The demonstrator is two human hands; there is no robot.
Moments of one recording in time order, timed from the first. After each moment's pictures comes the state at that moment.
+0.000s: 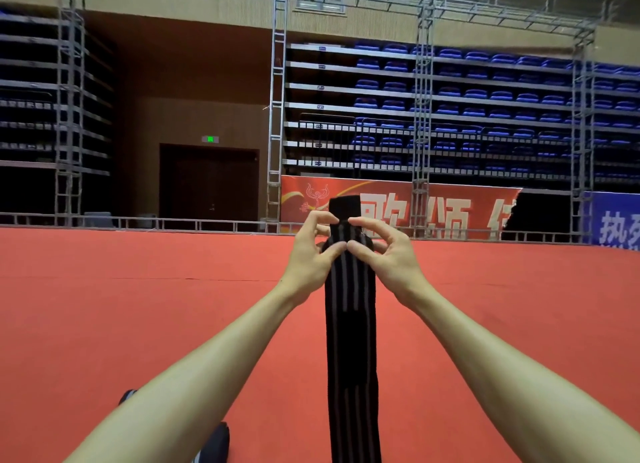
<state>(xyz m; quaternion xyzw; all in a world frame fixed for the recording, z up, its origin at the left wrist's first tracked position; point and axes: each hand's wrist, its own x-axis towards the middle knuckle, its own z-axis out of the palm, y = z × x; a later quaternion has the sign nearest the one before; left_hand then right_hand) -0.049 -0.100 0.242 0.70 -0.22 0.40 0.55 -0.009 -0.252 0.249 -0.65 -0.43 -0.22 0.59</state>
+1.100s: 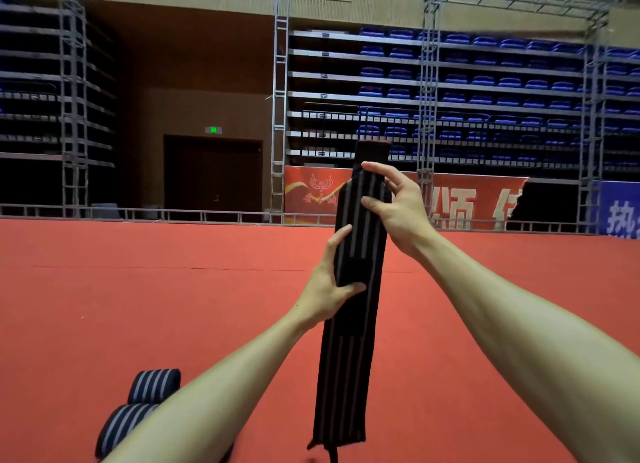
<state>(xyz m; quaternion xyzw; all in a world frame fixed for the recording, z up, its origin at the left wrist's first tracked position) -0.046 -0.108 0.184 0.76 -0.25 0.32 0.50 -0.010 -0.253 0.297 -0.61 -0.42 -0.24 0.63</state>
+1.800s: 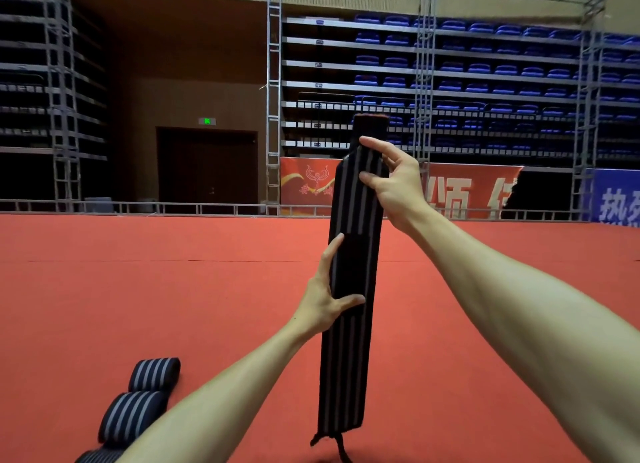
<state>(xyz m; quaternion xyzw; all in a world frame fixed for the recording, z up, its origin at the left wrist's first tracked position) -0.052 -0.114 0.149 0.79 -0.23 0.32 0.47 -0.016 -0.255 0.312 -0.60 -0.40 -0.24 0.65</state>
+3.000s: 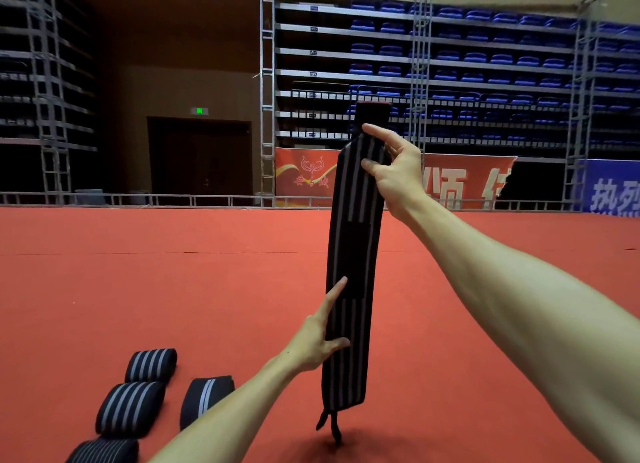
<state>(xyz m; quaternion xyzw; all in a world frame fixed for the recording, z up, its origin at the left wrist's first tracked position) -0.058 -0.103 0.080 0.87 -0.20 0.15 0.43 -0.013 -0.256 0.310 -0.61 -0.36 -0.28 0.65</state>
